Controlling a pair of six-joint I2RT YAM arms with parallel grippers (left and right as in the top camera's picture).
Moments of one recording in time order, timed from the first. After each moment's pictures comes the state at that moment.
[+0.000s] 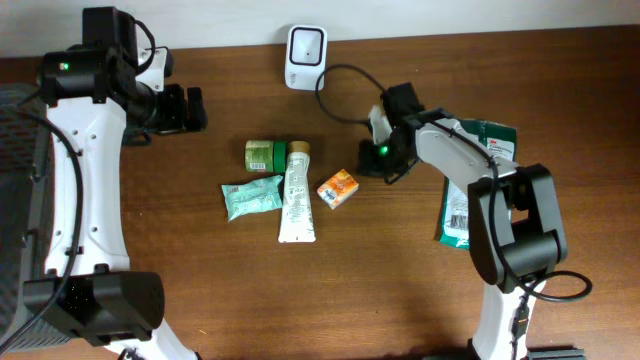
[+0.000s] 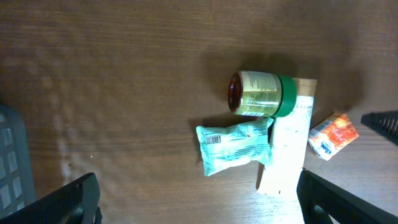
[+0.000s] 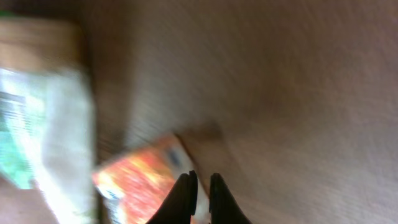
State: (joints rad) left arm 0.03 1.89 2.10 -1.43 0.12 -0.02; right arm 0.24 2.07 1.45 -0.65 -0.47 0.23
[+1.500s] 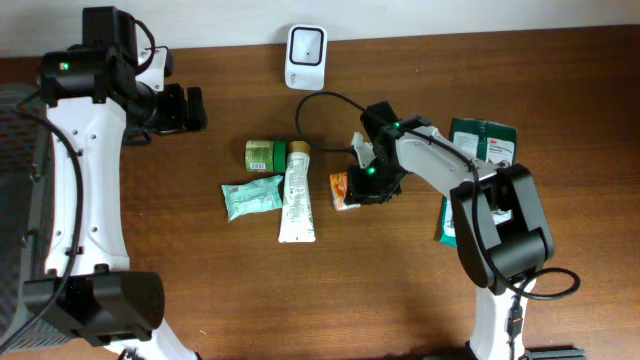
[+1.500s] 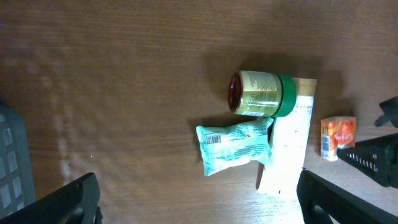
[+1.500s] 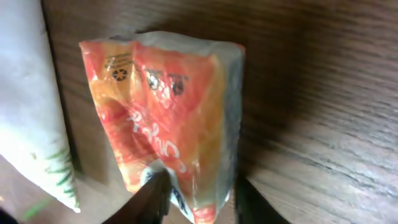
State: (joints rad) left arm 0.03 1.89 2.10 -1.43 0.12 -0.02; right arm 0.33 2.09 1.42 -0.85 -0.41 0.18
